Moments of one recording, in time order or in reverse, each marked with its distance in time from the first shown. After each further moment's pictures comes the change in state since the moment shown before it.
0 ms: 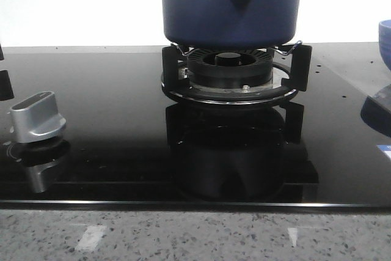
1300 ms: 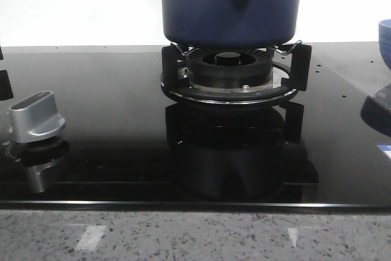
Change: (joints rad) left arm -0.154 0.819 -0.659 -0.336 0.138 0.464; right arm 0.001 0.000 0.000 -0.024 0.047 -0.011
